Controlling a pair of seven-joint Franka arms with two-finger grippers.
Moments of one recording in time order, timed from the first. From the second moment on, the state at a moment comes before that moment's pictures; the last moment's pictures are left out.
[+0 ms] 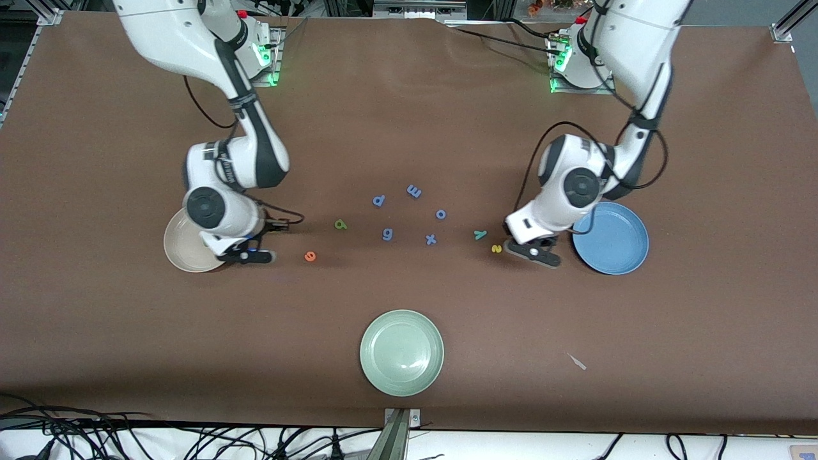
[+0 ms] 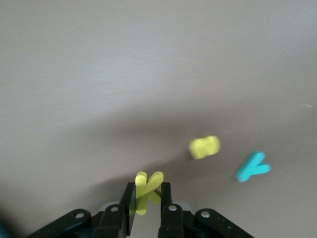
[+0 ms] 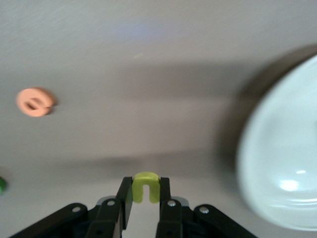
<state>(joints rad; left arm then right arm) -0.37 0.48 0.04 -1.99 -0.17 2.45 0.11 0.52 0.53 -0.29 -1.86 0.17 2.13 0.13</state>
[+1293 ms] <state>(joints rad) -0.30 0.38 0.10 -2.11 -0.21 2.44 0.43 0.44 0.58 -0.13 -1.72 0.18 2.15 0.22</state>
